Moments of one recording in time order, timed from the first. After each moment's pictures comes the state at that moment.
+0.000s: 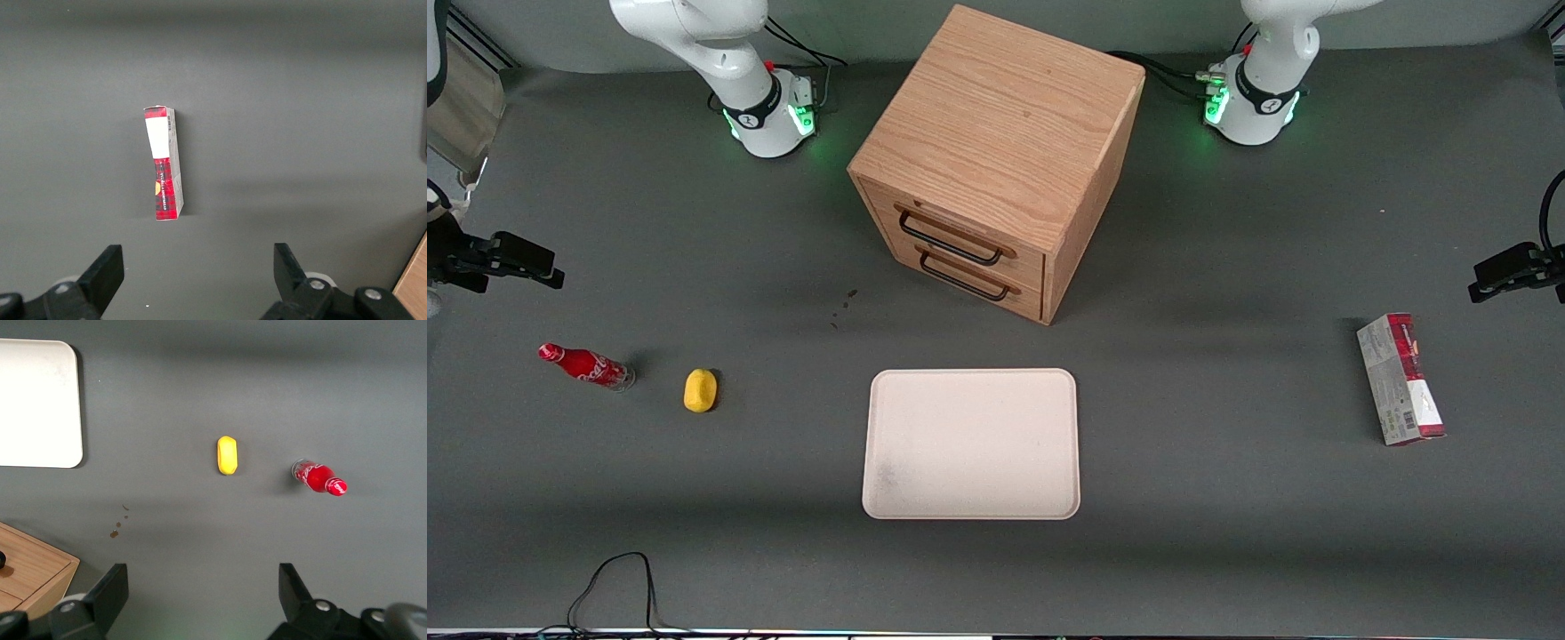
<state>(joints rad) -0.01 0.08 -0.06 -1.49 -0.01 1.53 -0.08</state>
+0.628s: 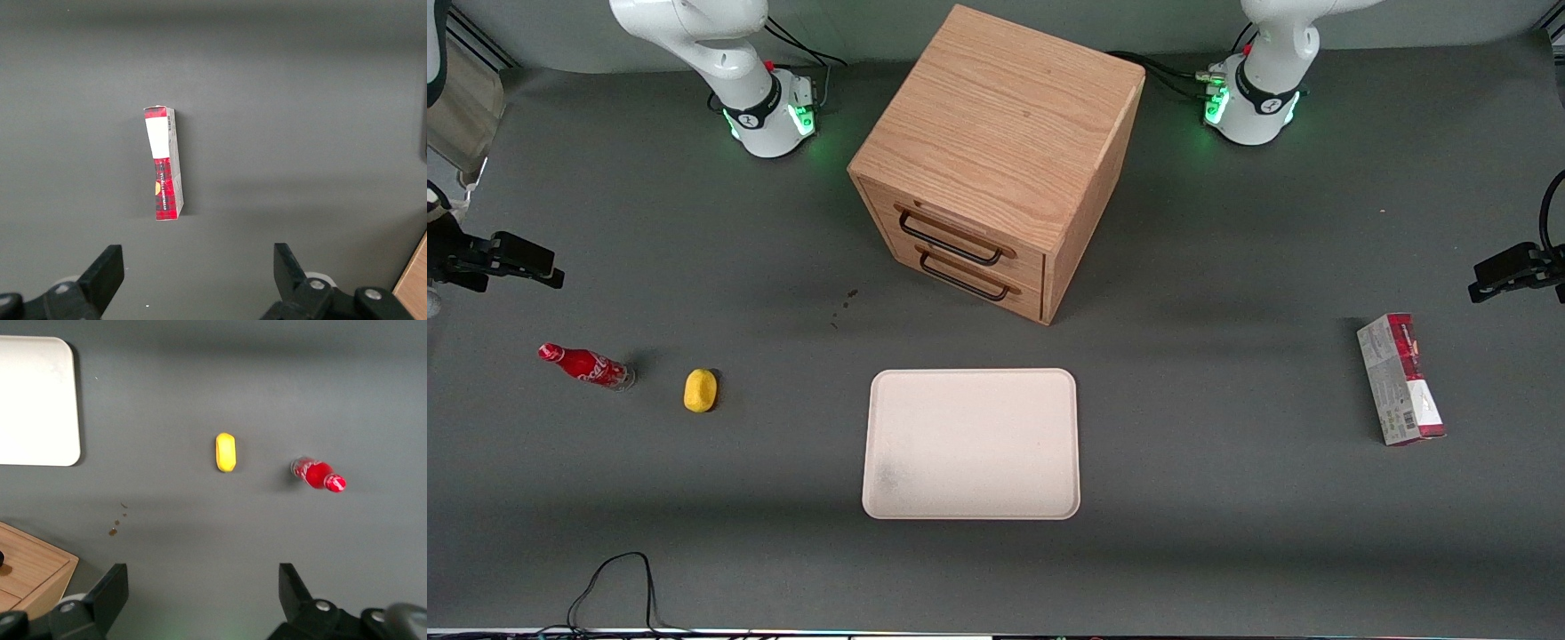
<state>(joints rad) -0.01 0.08 -0.07 -1.49 -0.01 1.51 -0.08</state>
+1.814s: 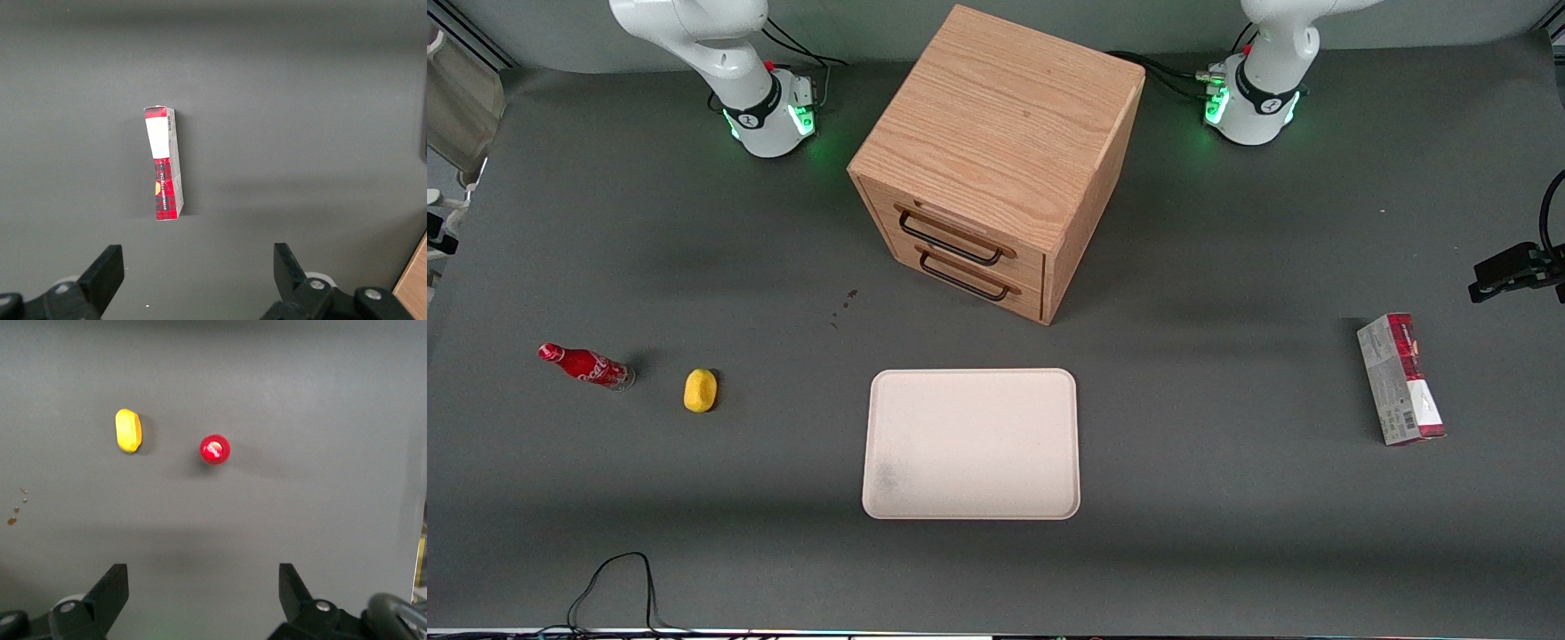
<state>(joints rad) 0.00 -0.06 -0.43 -1.82 -0.03 1.79 -0.45</state>
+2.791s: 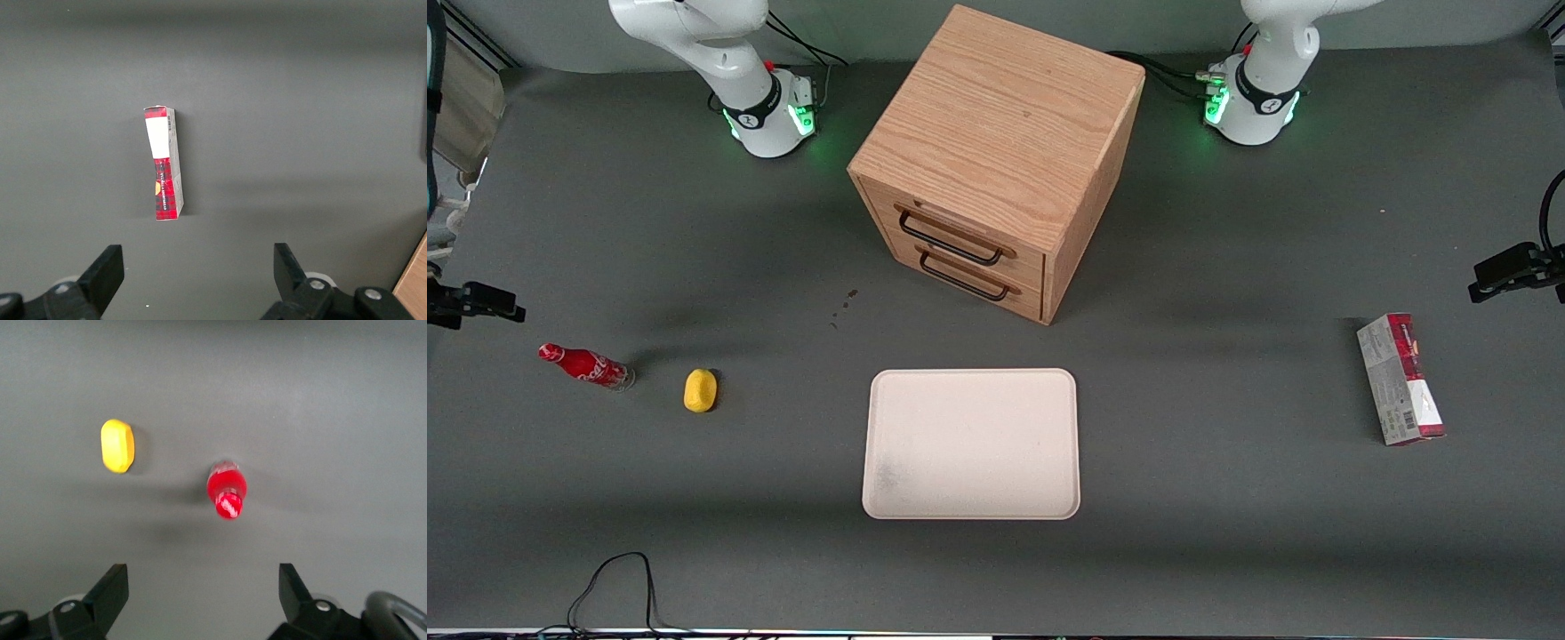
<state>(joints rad) 0.03 0.20 -0.42 -1.76 0.04 1.90 -0.48</state>
